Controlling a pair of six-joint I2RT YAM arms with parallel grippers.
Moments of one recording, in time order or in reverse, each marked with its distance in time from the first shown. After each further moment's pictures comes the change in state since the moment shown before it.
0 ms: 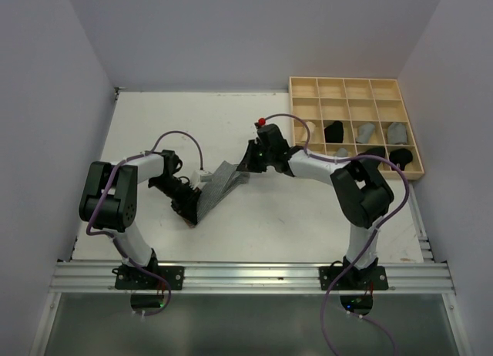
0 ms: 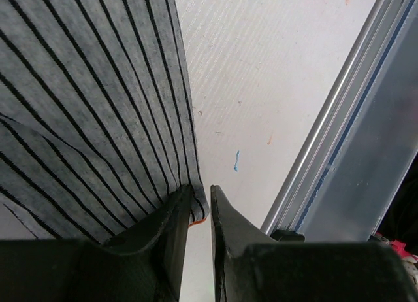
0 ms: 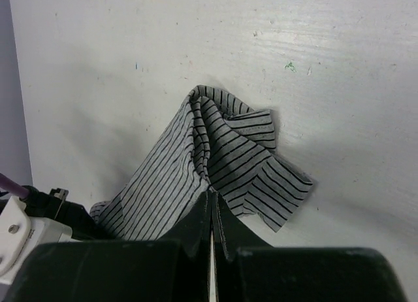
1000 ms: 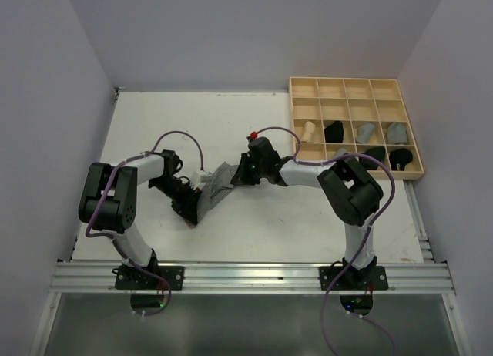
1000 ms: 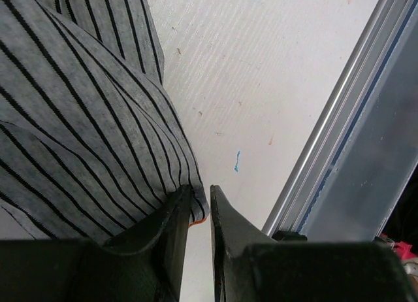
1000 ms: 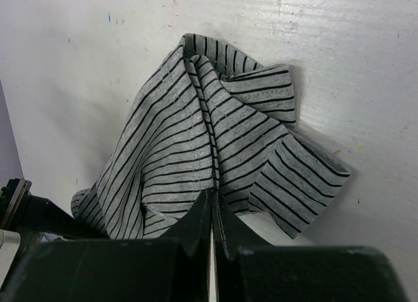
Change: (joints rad) left arm -0.006 -0.013 -0.008 0.011 -0.004 -0.004; right arm 0.073 0.060 -0.056 0.077 -0.001 0.069
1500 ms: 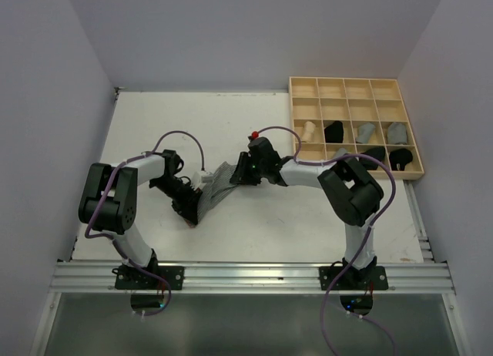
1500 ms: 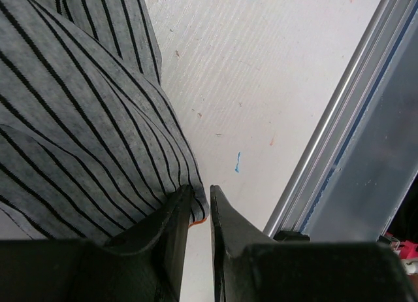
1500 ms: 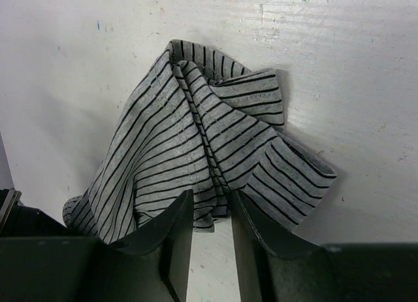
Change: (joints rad) left arm -0.012 -0.006 0.000 0.005 -0.009 -0.001; right arm 0.003 -0.006 0.000 -0.016 0.045 -0.006
